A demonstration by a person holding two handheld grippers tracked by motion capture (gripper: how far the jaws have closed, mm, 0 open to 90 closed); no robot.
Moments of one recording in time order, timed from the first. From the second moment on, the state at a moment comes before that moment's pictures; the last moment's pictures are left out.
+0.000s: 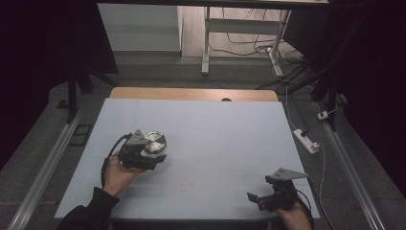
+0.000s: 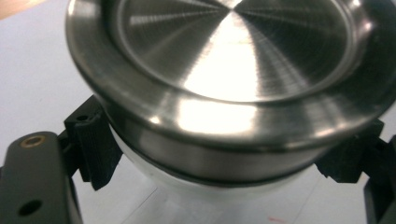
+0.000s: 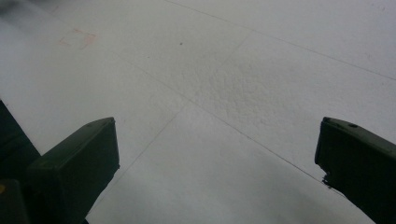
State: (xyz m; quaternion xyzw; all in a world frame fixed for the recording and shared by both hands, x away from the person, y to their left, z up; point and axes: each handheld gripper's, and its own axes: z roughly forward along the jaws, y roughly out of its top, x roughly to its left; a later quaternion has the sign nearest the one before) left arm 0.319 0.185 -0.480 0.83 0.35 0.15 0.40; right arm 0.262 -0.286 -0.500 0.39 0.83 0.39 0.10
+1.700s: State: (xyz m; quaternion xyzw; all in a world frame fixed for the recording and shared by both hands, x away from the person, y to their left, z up) left arm 0.325 0.085 -0.452 0.88 0.23 0.12 0.41; right arm 0.262 -0.286 -0.500 0.39 0.83 0.39 0.10
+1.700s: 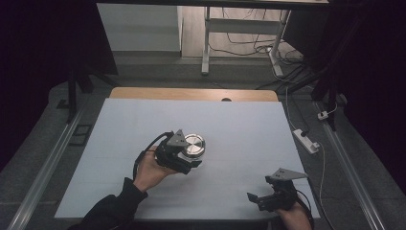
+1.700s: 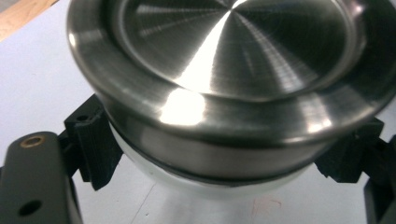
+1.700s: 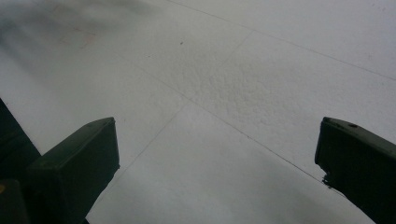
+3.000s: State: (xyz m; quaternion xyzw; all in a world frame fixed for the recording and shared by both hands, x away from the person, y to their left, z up) left arm 0.322 0.084 -0.460 0.88 0.23 0.10 0.41; right arm 0.264 -0.250 -0.468 0.31 0.81 0.49 0.11
